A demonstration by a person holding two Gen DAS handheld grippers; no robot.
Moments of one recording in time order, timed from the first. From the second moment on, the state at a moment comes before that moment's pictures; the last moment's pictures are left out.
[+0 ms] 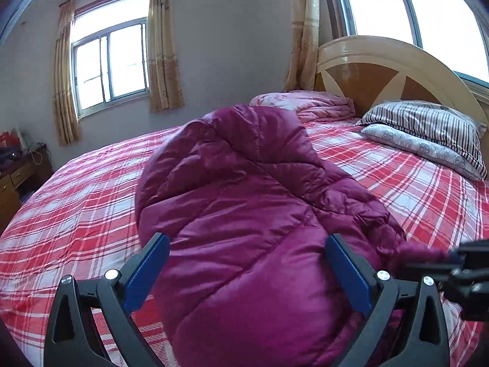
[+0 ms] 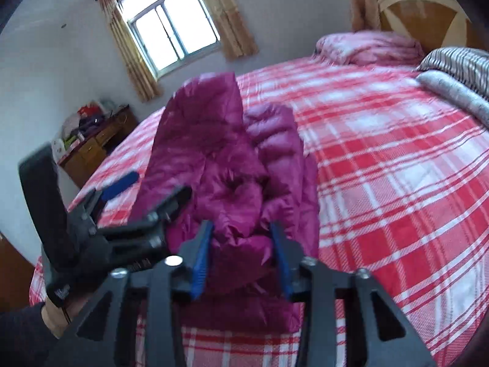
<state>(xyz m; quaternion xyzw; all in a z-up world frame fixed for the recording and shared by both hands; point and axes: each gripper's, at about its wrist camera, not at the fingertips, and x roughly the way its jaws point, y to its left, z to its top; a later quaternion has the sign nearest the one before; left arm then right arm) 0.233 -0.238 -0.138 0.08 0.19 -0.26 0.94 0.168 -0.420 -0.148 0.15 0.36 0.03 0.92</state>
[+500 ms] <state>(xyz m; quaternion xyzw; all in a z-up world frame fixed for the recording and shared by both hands) 0.298 -0.253 -0.144 0.14 0.20 -0.19 0.95 0.165 -0.442 -0.166 0.18 0.44 0.01 0.88</state>
